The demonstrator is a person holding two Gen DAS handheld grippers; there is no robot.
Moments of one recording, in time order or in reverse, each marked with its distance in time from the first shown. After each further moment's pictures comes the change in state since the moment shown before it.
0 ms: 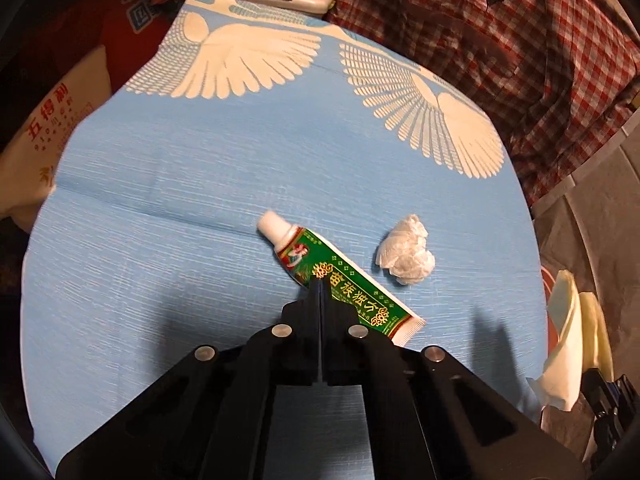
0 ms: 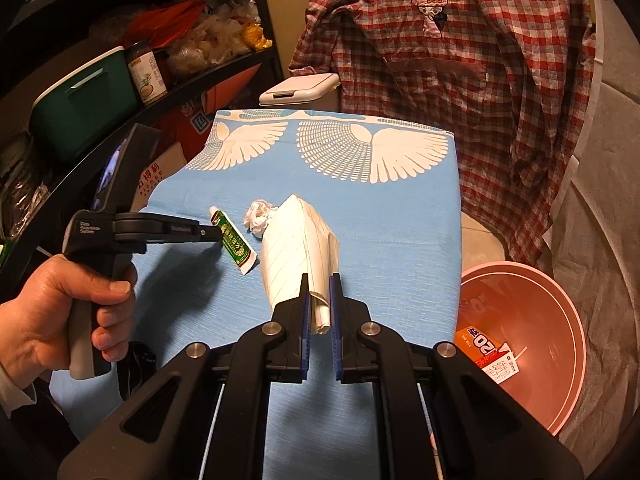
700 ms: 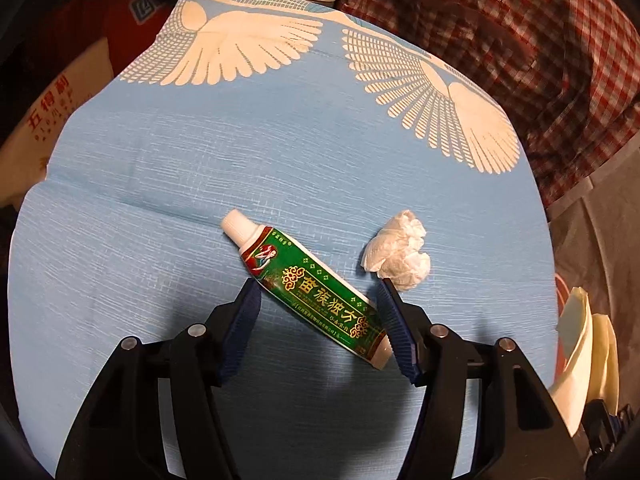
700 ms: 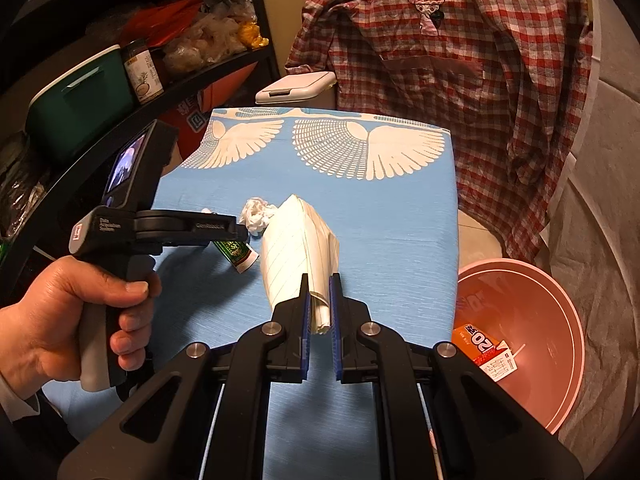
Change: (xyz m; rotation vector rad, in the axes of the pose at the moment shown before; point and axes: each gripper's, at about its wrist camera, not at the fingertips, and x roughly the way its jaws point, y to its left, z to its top) left arm 0.022 -0.024 -0.002 -0.024 0.029 0.074; right arm 0.002 0.000 0.000 0.004 0.007 -0.013
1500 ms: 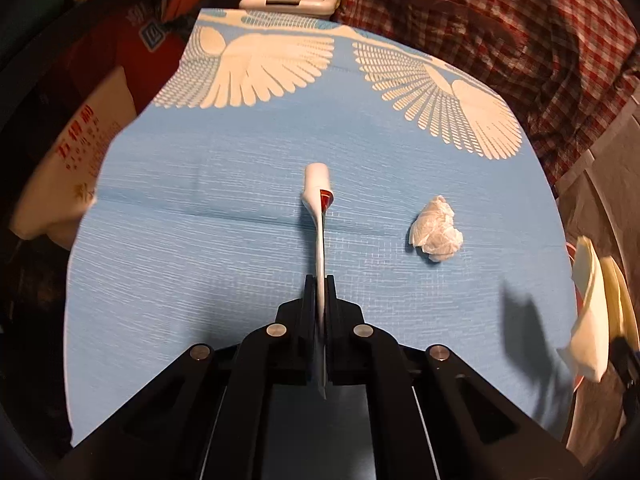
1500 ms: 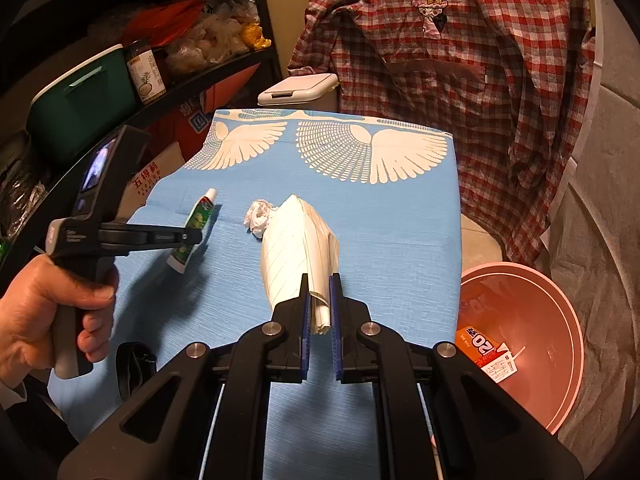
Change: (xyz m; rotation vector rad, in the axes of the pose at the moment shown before) left arm -0.034 0.027 -0.006 0.109 -0.031 0.050; right arm -0.002 0.006 0.002 -0.007 -0.011 -0.004
